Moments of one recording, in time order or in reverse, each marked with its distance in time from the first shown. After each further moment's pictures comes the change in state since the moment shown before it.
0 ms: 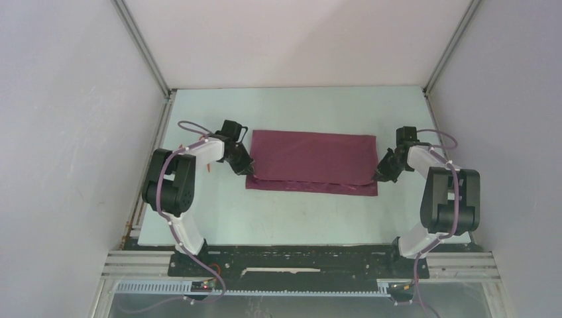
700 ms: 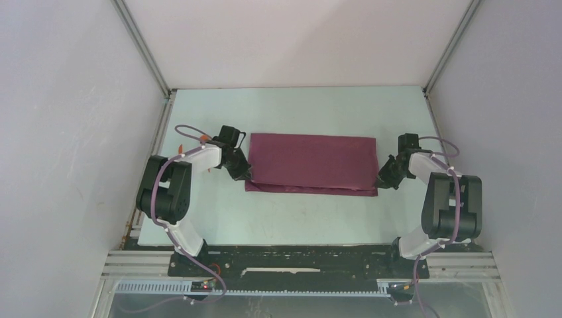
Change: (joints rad) left arm -0.007 -0.082 -0.102 0.032 -0.023 0.026; right arm -0.023 -0.060 -0.092 0.027 0.003 -0.006
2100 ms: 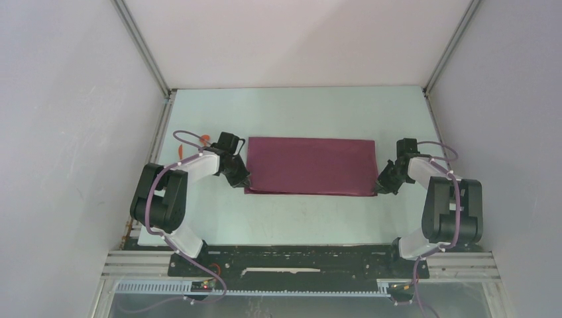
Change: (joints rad) left arm -0.019 -0.091 -0.103 -0.004 -0.006 -0.001; right arm 0.014 -0.034 -0.065 -0.002 0.005 -0.003
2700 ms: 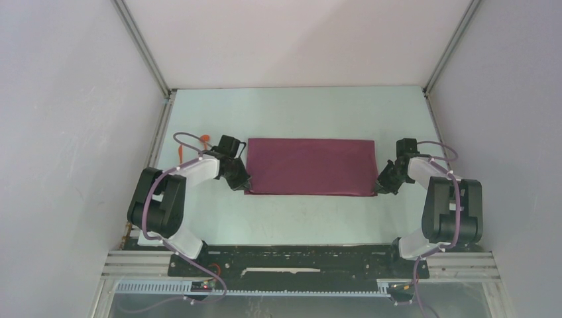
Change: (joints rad) left arm -0.018 -0.034 -0.036 0.017 -0.006 -0.002; right arm 0.006 0.000 0.000 0.000 0.004 0.000
